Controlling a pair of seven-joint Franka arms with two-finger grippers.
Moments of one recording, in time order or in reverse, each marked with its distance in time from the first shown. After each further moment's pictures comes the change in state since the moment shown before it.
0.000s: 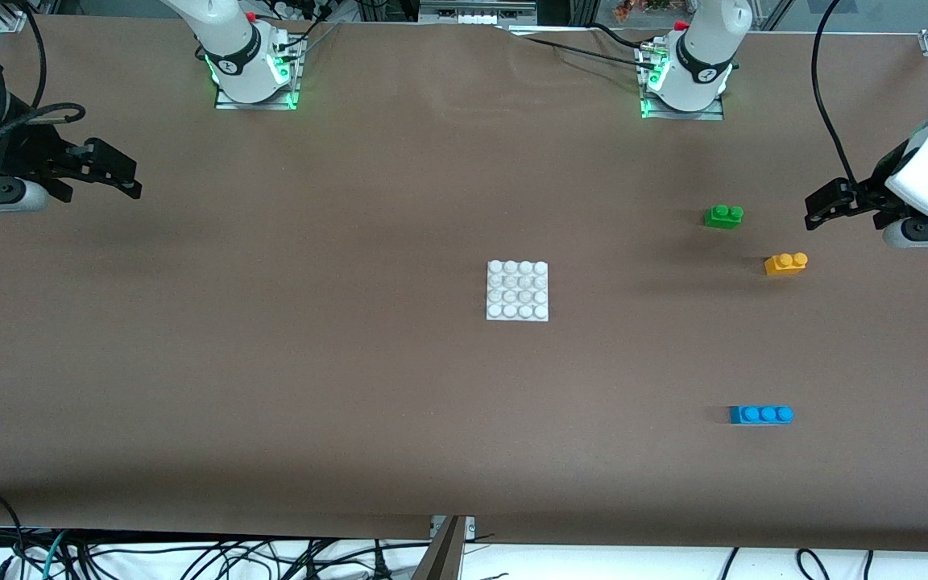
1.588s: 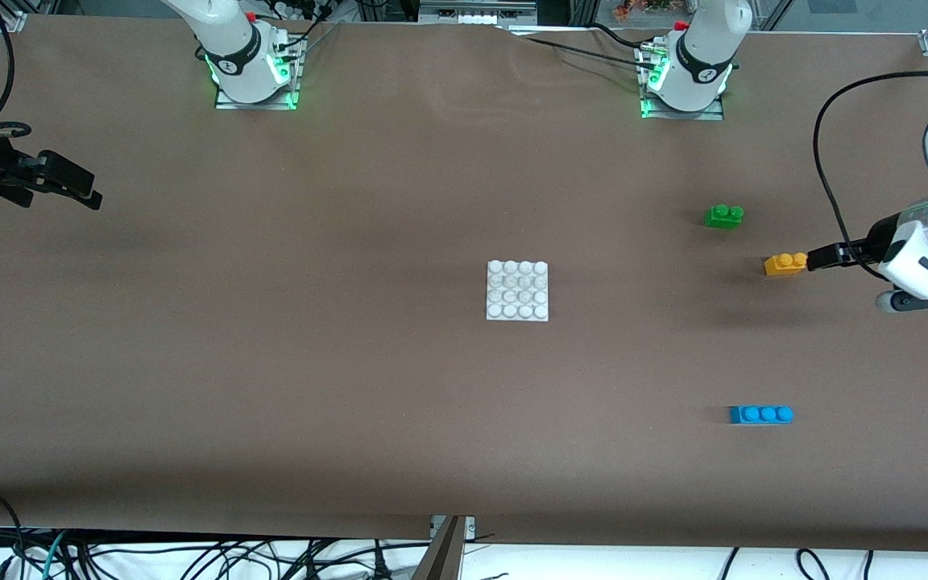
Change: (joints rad) left arm 0.123 0.196 0.018 -0.082 0.000 0.133 0.032; right arm -0.024 0.029 -0.057 0.029 -0.007 -0.004 -0.001
